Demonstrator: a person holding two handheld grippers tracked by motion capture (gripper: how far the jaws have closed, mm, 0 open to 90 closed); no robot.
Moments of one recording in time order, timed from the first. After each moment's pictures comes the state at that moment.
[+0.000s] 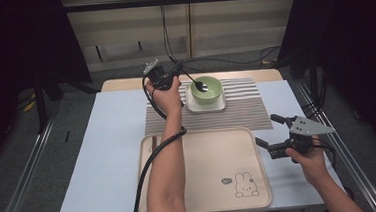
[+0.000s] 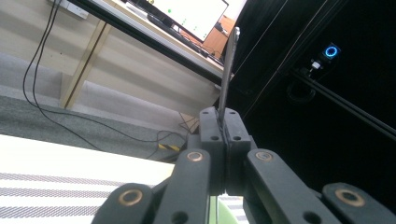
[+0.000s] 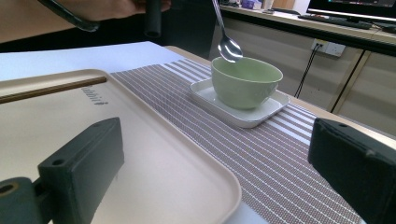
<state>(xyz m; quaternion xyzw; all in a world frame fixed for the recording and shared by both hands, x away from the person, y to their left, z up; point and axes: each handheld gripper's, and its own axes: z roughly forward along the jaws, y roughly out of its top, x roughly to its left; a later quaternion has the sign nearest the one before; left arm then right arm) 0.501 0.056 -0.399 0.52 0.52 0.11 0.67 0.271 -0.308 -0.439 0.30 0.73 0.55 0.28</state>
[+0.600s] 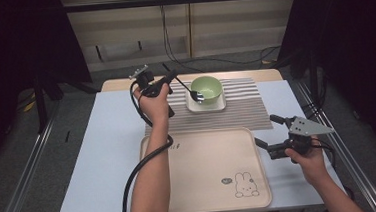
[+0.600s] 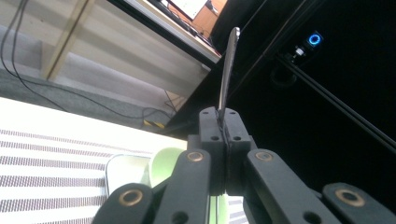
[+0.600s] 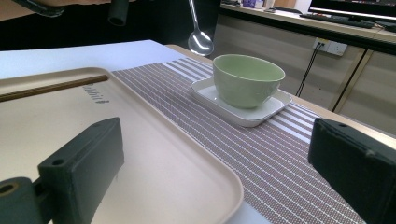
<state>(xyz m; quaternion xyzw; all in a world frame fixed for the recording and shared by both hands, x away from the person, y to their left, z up) 0.474 0.088 -0.392 0.53 0.53 0.04 0.66 0.272 -0.307 -0.440 0.30 0.73 0.54 0.28</state>
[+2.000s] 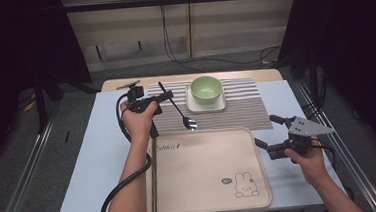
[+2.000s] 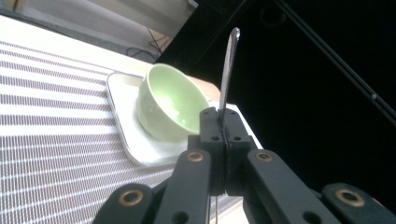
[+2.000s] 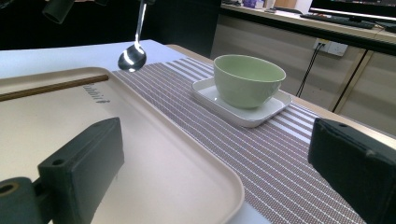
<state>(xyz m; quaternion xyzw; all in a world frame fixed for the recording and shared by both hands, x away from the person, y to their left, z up) 0.432 0.127 -0.398 0.61 0.51 -0.05 0.60 0.271 -0.306 -0.440 0.30 0.73 0.54 0.28</state>
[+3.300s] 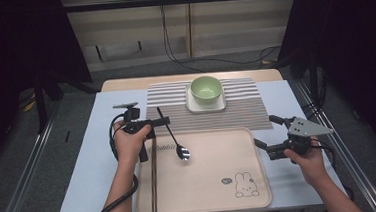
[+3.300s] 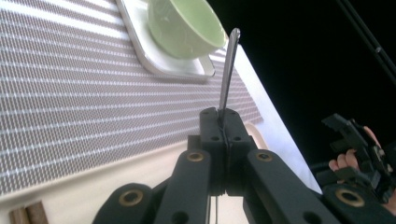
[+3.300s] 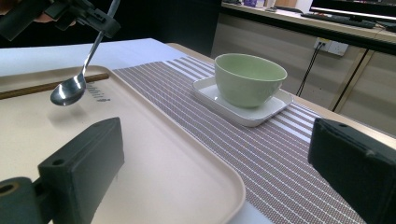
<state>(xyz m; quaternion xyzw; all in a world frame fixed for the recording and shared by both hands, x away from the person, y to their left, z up) 0.393 0.154 -0.433 0.66 0.52 -0.12 0.54 0.271 -0.304 -0.441 0.30 0.74 0.54 0.28</state>
